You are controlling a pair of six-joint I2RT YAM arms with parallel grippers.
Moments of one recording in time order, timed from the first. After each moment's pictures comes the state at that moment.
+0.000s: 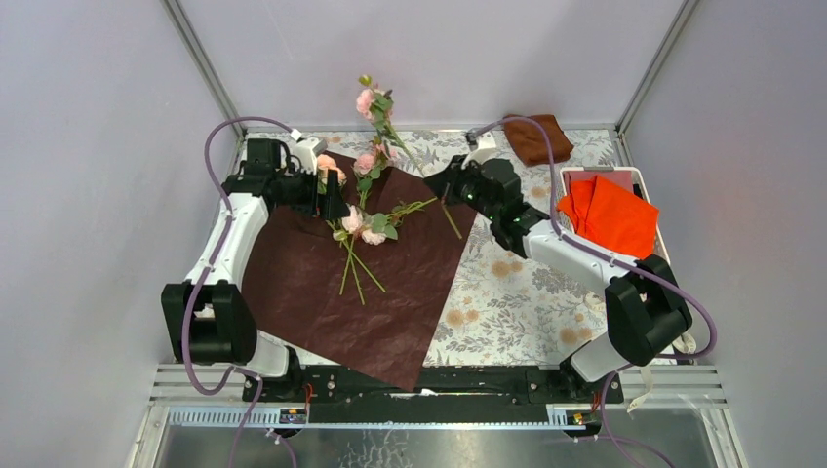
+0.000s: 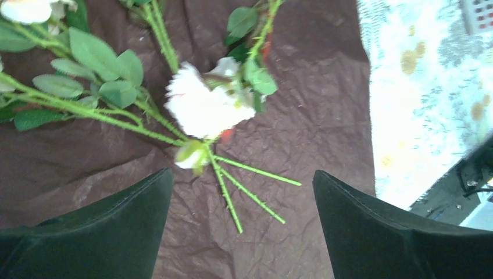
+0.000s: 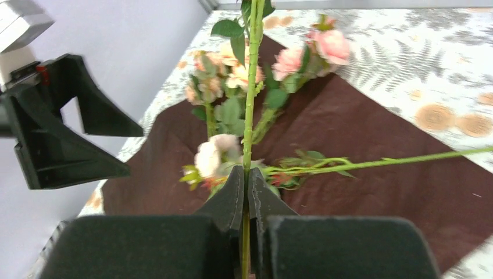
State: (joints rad) left arm 0.03 1.47 1.24 -0.69 0.62 0.16; right arm 0.57 1.53 1.02 0.31 -0.13 0.49
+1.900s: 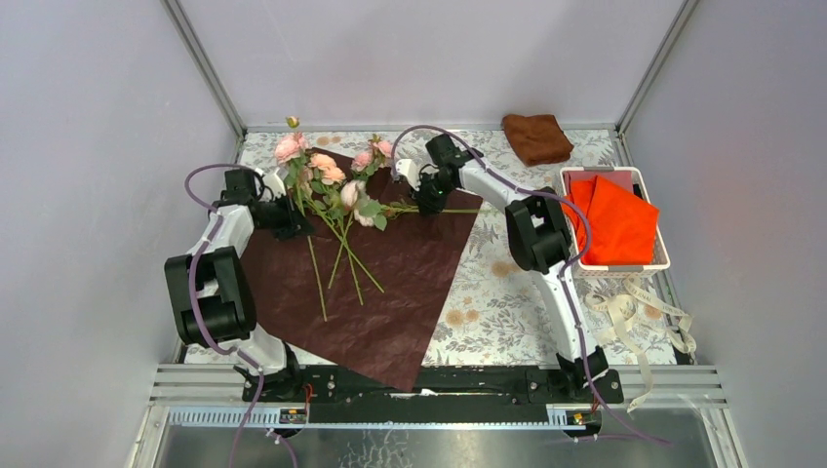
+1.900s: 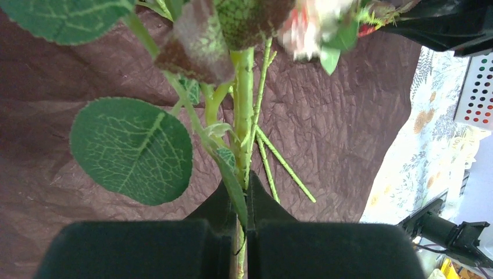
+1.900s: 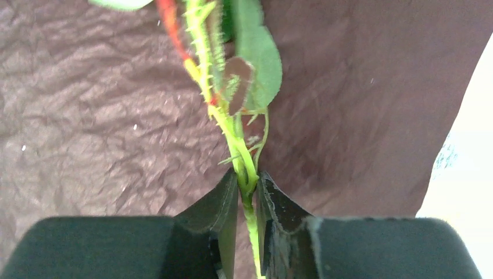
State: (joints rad) left arm 0.27 1.59 1.03 -0.51 0.68 -0.08; right arm 0.52 2.46 2.08 -0.74 -0.50 -0.77
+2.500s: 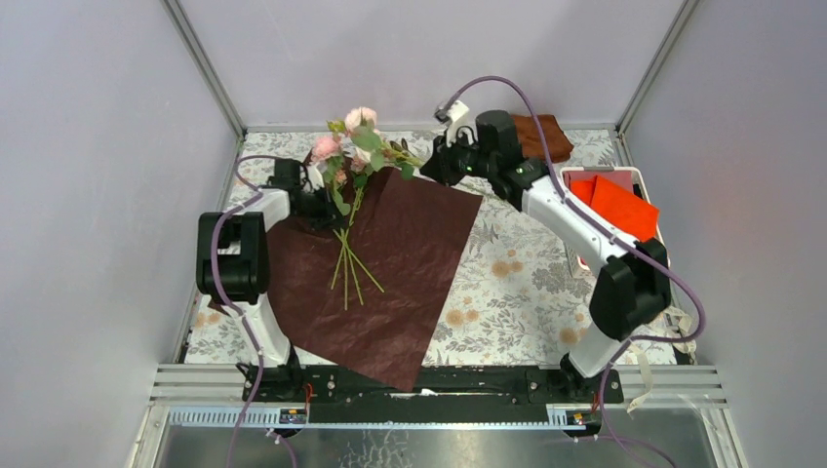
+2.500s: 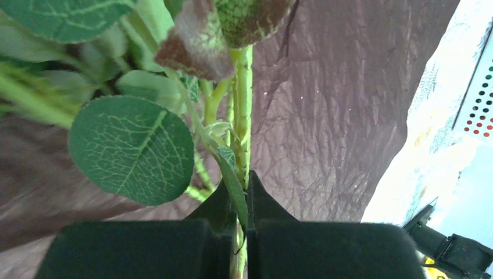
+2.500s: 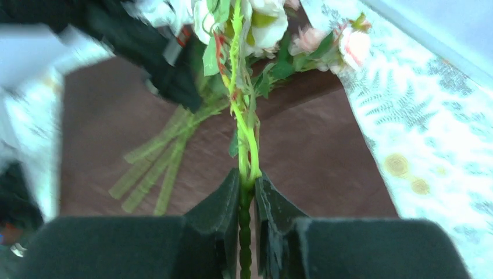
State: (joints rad) left arm 0.08 1.84 1.15 -0.36 0.63 -0.24; right arm 0.52 1.73 1.55 -0.34 -0.44 -0.16
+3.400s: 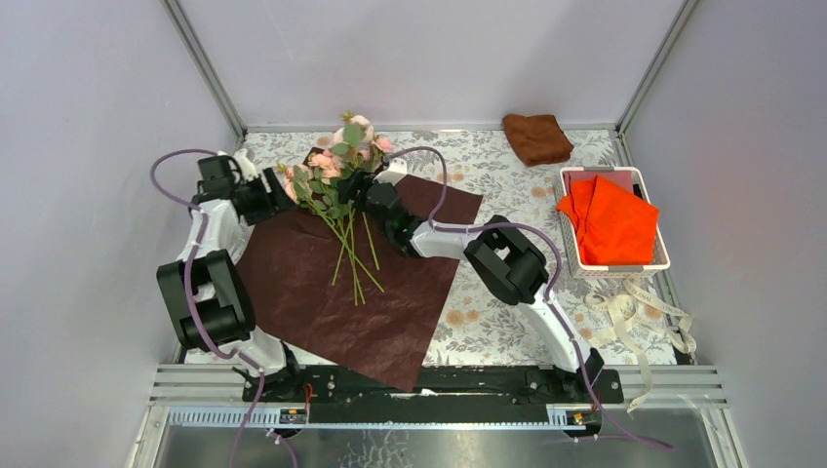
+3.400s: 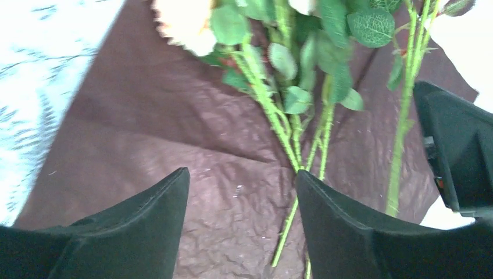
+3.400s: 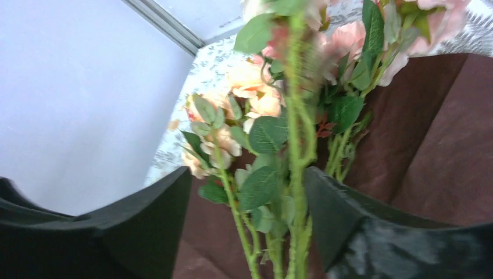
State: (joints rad) left arm 0.30 1.57 1.13 -0.42 0.48 -0.15; right arm 0.89 2.34 1.64 0.59 0.43 0.77
